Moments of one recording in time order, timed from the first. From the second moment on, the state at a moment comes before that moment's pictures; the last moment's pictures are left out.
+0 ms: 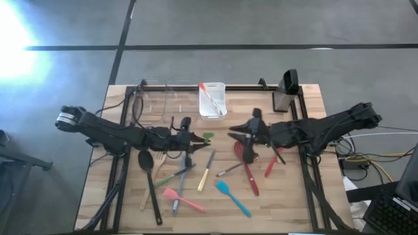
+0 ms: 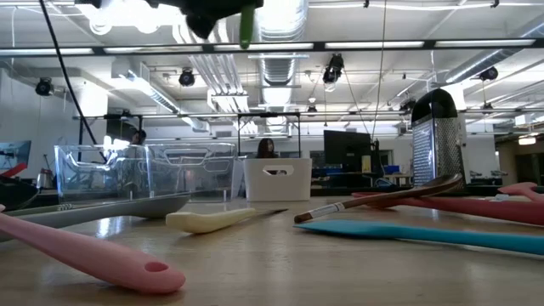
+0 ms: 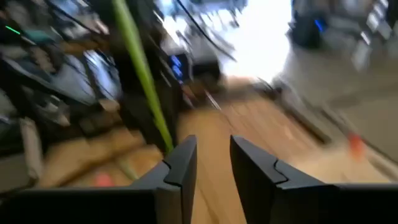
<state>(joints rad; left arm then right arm) -0.19 1.24 0.81 0.33 -0.30 0.06 0.30 1.23 1.15 -0.29 0.55 0.33</state>
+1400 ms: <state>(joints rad) 0.56 1.39 1.16 -0.64 -0.45 1.57 0.29 1.20 0.84 -0.44 0.72 0.62</state>
